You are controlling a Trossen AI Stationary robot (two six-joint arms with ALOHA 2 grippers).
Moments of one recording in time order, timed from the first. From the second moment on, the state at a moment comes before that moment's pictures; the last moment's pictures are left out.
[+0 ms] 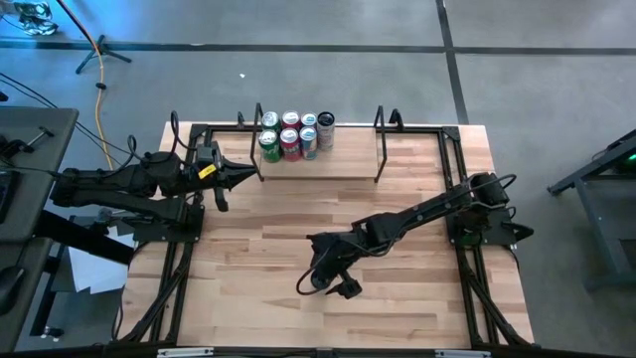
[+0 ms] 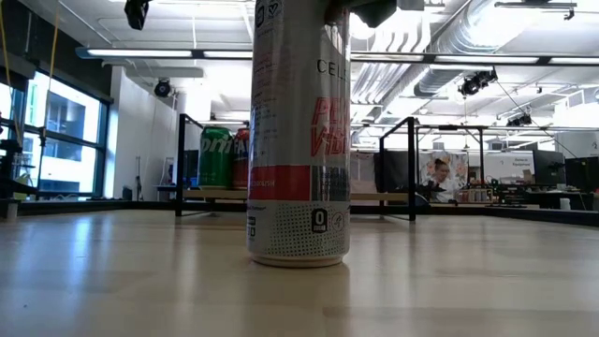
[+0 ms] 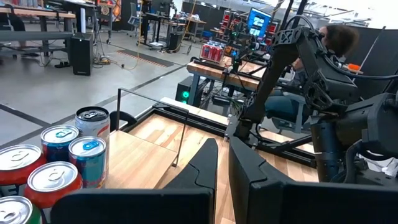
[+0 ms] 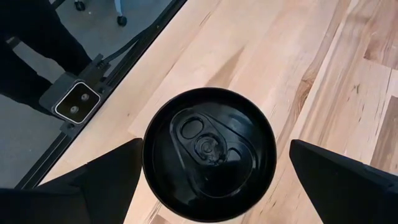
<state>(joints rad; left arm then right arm) -0.04 0.59 0.70 -0.16 -0.32 -0.23 0.31 1.87 1.43 -0.38 -0.22 -0.14</state>
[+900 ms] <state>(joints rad) -0.04 0.59 0.70 -0.16 -0.32 -0.23 0.31 1.87 1.43 -0.34 -0.22 -0.14</state>
